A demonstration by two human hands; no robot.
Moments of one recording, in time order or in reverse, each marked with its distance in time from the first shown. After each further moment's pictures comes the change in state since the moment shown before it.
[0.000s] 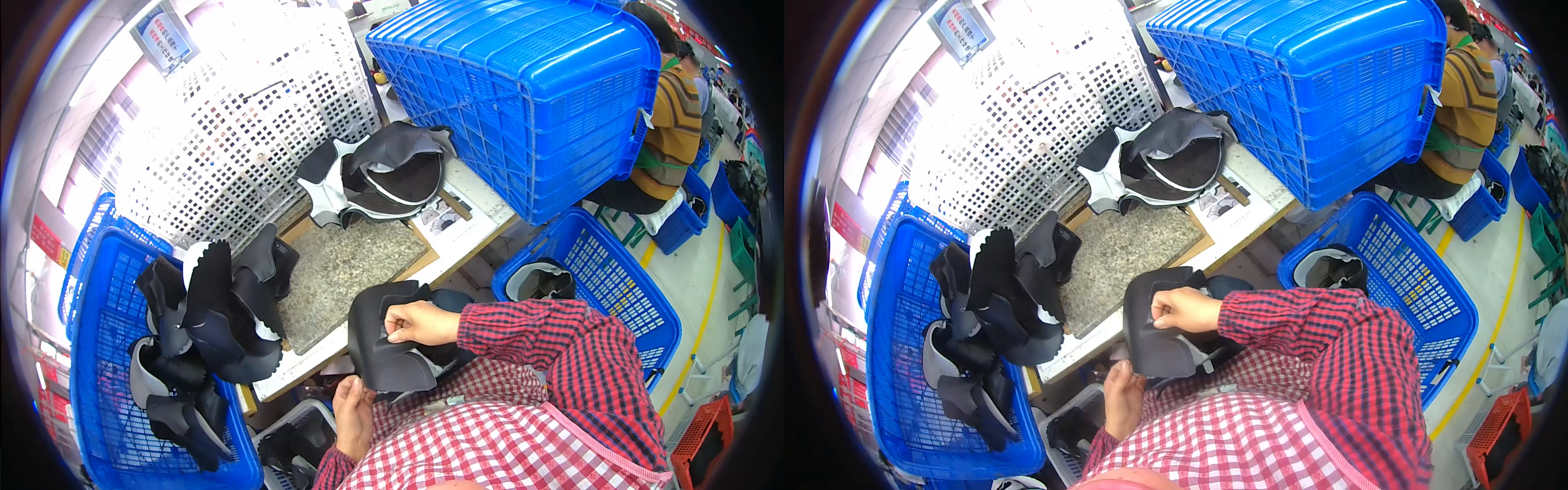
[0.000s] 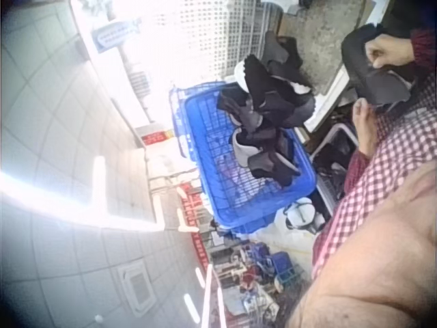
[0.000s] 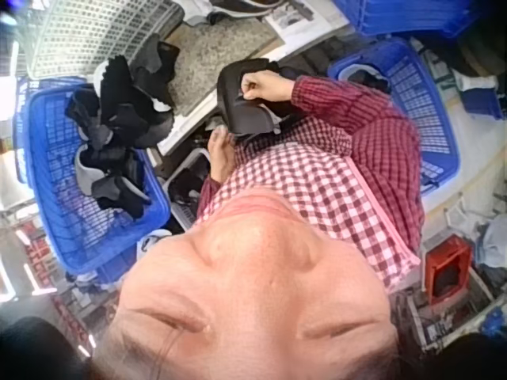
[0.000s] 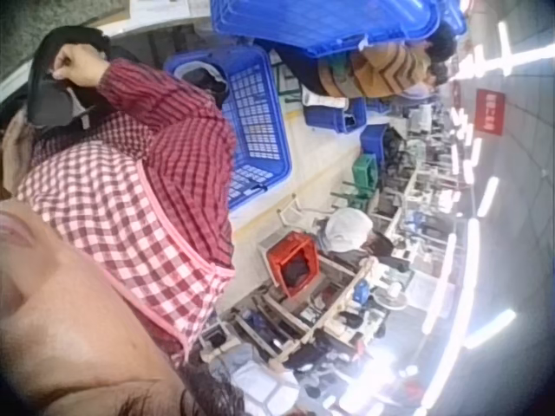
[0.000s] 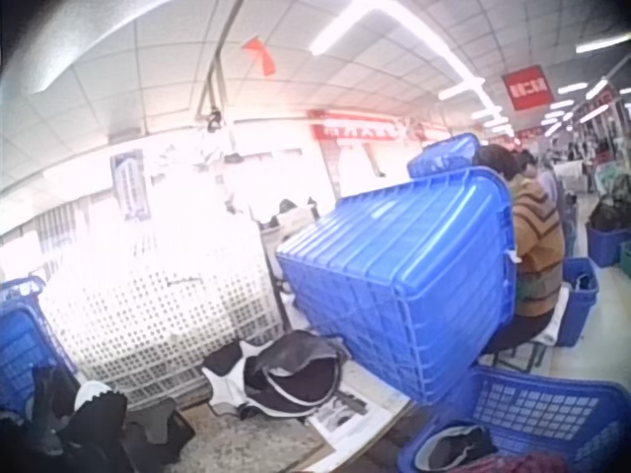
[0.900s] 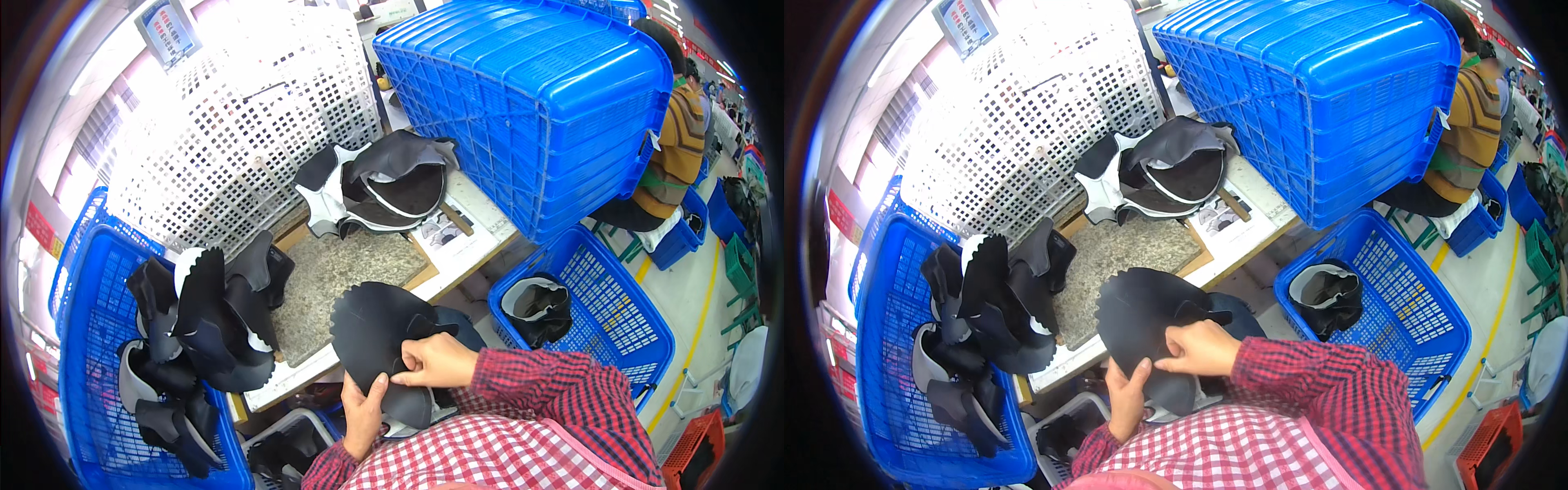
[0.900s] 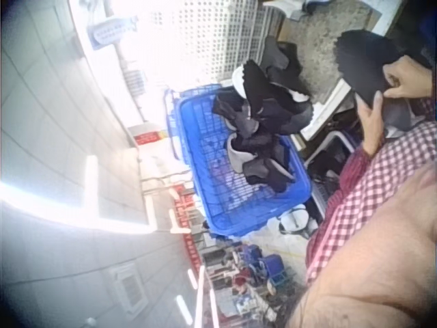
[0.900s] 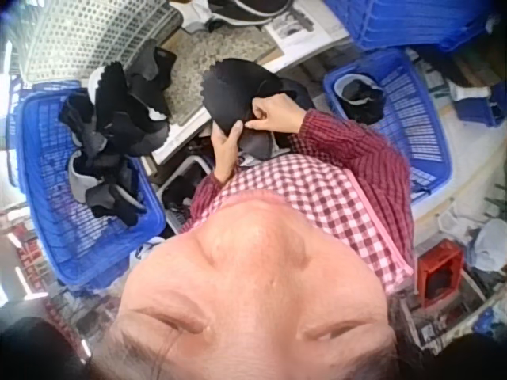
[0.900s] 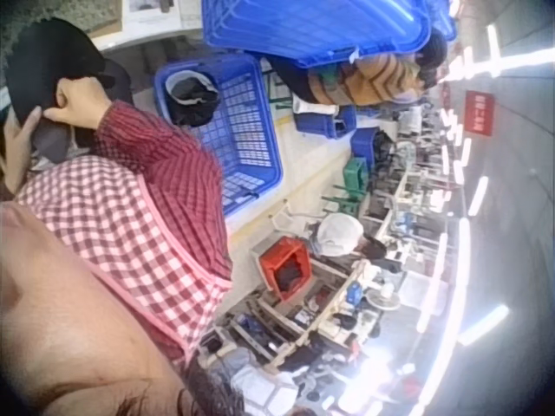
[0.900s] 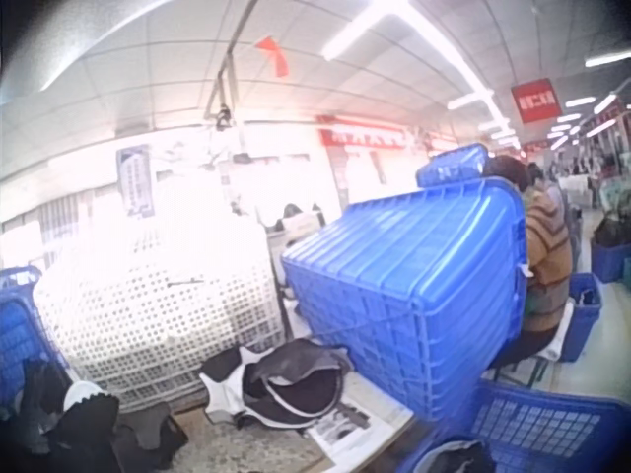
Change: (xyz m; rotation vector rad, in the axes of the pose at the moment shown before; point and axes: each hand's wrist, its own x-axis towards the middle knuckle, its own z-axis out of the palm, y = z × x) left_hand 0.026 0.020 0.079 0.495 -0.066 0.232; right_hand -0.042 -0.022 0.006 -0.333 0.168 -0.093
